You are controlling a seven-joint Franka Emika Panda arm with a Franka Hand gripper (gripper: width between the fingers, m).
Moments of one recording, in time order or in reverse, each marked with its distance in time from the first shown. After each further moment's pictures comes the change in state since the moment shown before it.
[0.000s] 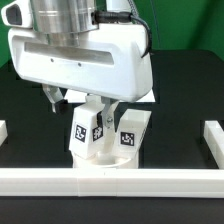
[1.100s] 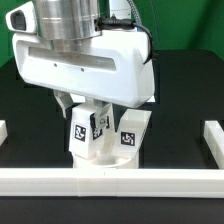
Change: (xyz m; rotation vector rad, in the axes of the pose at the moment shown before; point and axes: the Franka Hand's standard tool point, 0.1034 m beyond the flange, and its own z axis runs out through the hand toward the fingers) arm -0.002 -0.001 0.005 -0.003 -0.004 0.054
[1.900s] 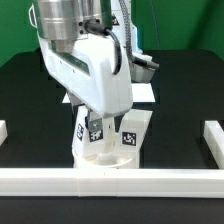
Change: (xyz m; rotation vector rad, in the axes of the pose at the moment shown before) arm -0.002 -0.003 0.001 0.011 -0.009 0.497
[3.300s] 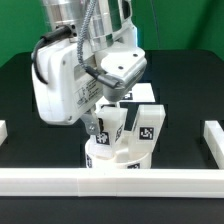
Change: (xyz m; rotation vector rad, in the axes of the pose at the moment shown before) arm -0.018 -0.011 0.003 0.025 -0.089 0.845
